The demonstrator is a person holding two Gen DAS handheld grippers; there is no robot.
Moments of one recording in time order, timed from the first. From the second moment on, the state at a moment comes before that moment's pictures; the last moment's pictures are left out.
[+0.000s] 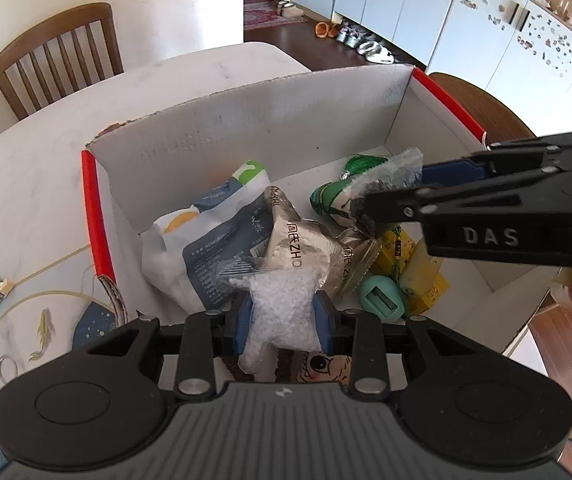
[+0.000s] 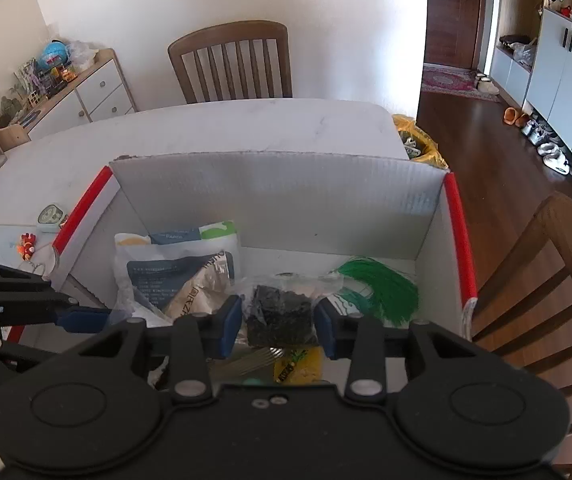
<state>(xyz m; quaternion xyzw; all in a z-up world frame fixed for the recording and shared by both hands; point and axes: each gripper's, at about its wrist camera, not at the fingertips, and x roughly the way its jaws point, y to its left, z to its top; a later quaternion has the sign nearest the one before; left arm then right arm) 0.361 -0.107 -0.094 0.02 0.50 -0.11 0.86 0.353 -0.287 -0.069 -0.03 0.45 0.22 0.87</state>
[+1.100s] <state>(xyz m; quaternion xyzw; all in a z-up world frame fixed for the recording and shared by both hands) 0.285 -0.063 -0.006 -0.03 0.40 -0.11 0.91 0.266 -0.296 0.005 0.01 0.37 0.22 0.90</state>
